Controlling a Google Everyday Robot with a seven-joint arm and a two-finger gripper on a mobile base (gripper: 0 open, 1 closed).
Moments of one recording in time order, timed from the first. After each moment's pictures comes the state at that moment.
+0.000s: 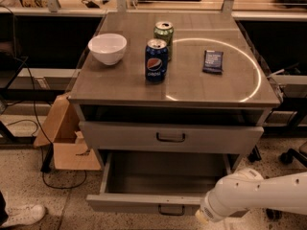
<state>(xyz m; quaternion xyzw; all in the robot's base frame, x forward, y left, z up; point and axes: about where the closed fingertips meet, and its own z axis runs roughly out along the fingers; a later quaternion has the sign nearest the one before) 0.366 -0.171 0.443 -0.33 0.94 0.09 0.06</state>
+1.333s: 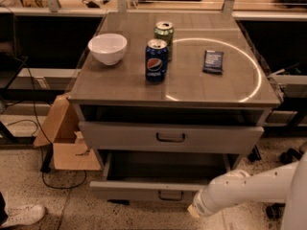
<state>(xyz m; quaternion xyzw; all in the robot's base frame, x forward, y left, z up) 0.395 -0.156 0.396 -0.31 0.94 0.12 0.08</state>
